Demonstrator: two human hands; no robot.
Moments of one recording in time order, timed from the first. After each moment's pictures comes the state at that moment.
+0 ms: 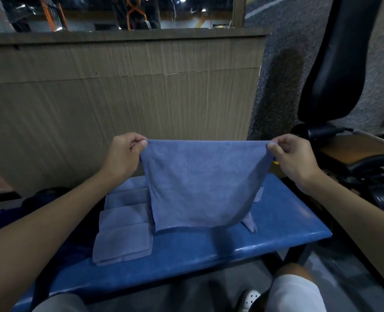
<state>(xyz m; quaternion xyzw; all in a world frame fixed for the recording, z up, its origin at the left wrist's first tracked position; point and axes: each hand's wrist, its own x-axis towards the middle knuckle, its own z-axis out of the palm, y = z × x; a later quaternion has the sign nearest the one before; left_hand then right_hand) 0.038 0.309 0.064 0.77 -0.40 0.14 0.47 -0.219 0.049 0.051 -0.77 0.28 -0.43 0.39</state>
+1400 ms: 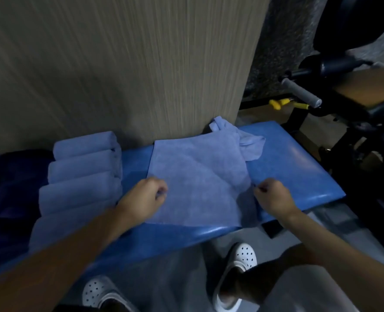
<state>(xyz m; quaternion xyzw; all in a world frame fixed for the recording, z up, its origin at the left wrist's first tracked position) 0.033 0.247 -0.175 0.83 -0.51 -0.10 0.18 -0.208 0.019 -0.193 -0.79 0.52 -0.10 0.32</state>
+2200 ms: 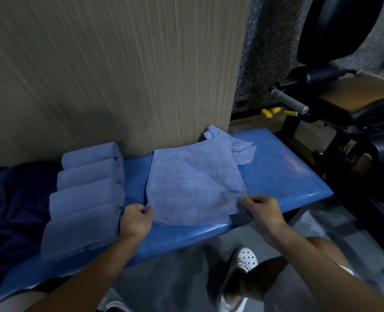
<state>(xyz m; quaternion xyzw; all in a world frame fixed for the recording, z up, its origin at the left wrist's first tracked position) 0.000 0.267 -0.210 0.90 -0.11 -0.12 0.40 -0.220 0.064 -0.197 -0.57 0.49 -0.25 0.61</state>
